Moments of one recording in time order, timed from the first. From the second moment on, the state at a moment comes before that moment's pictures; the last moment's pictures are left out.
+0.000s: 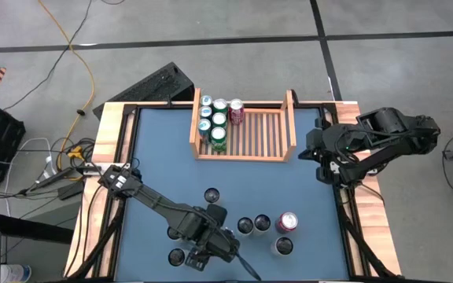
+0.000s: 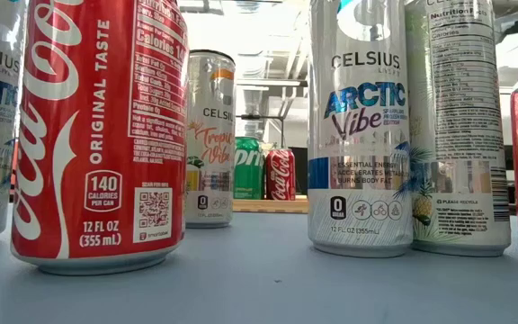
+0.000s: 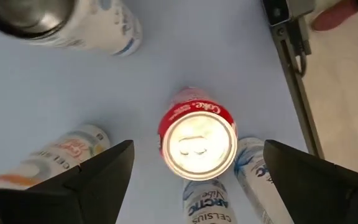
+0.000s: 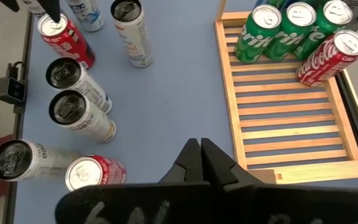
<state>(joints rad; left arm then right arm) -0.52 2.21 2.33 -1.42 -0.01 -0.12 0.24 1.16 1.64 -1.38 0.22 0.29</state>
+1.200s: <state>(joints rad) -0.51 2.21 2.23 -1.35 0.02 -0.09 0.23 1.17 1.58 -1.38 0.24 0.30</state>
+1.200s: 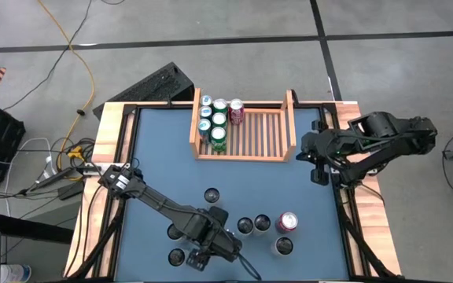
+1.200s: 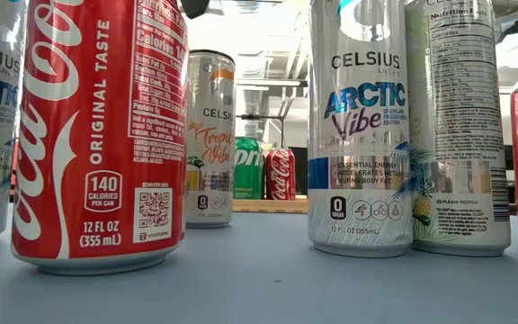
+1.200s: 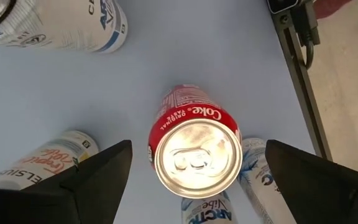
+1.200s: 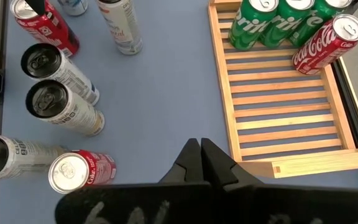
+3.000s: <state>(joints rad) -0.51 1.98 1.65 -0.84 0.07 0.03 0.23 1.17 1.58 -1.38 0.29 0.32</state>
